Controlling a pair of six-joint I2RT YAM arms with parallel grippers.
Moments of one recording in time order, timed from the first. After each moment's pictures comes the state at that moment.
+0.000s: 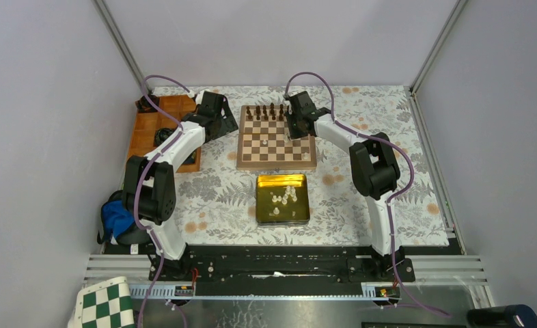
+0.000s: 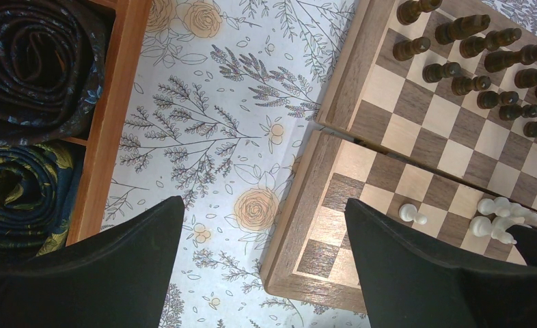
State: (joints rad) left arm -0.23 1.77 1.36 -0.45 -0.23 -0.61; right arm 0.49 2.18 1.72 -0.43 0.04 0.16
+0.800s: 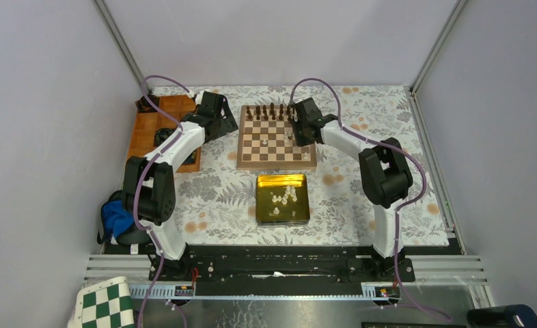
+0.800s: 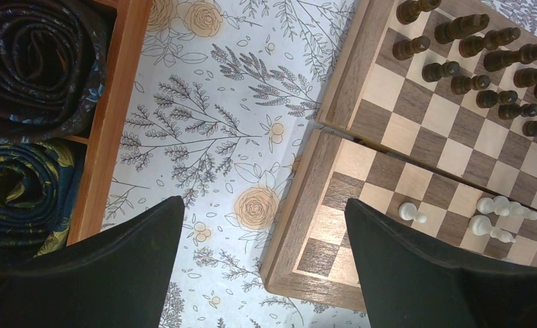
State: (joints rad) left arm -0.23 1.77 1.36 -0.45 -0.23 -0.61; right arm 0.50 2.05 1.54 -0.42 0.07 0.15
